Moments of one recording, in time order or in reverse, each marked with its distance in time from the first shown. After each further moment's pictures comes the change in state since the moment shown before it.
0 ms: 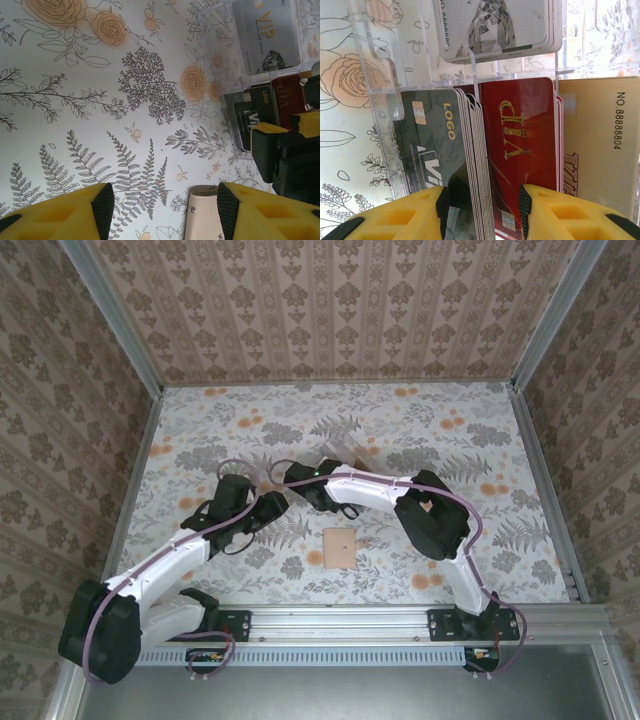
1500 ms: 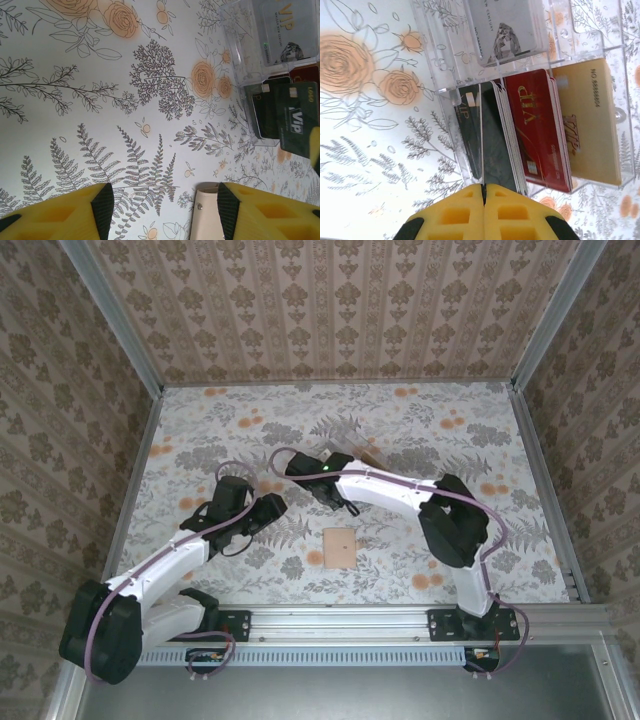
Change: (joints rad) left arm 0.021 -0.001 -0.017 -0.003 0.026 0.000; right arm 0.002 -0.161 -0.019 -0.002 -0.153 0.047
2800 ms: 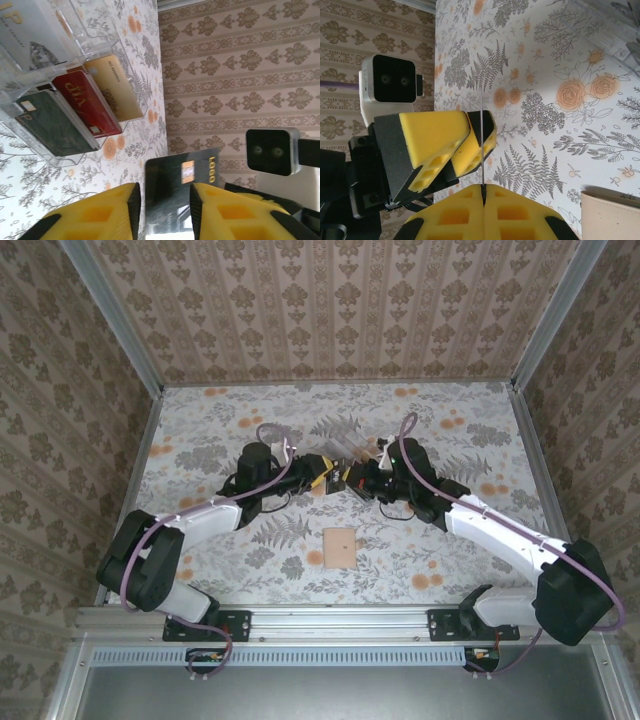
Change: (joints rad) left arm -0.095 0.409 0.208 0.730 0.394 -0.306; right arm -0.291 -0.698 -0.736 0.916 -0.932 0.727
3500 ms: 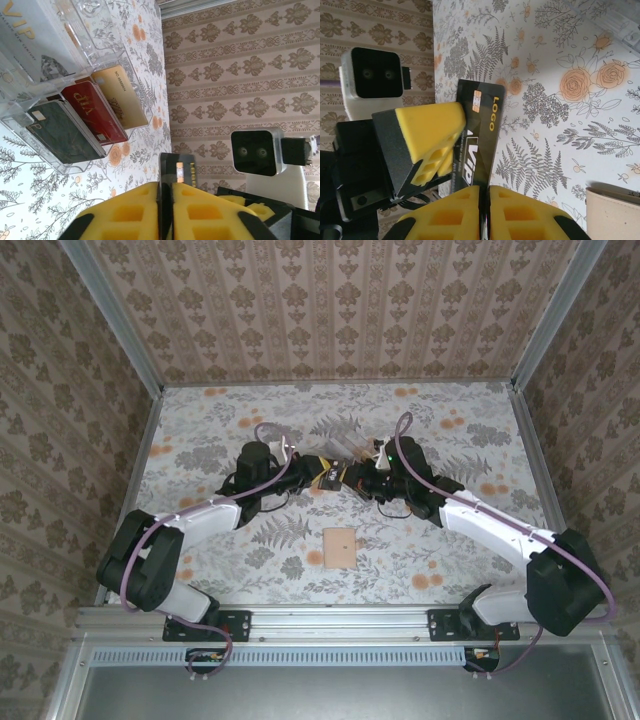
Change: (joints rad) left arm 0.009 0.000 0.002 -0.013 -0.019 0.026; right arm -0.016 0.058 0.000 0.036 -0.074 0.023
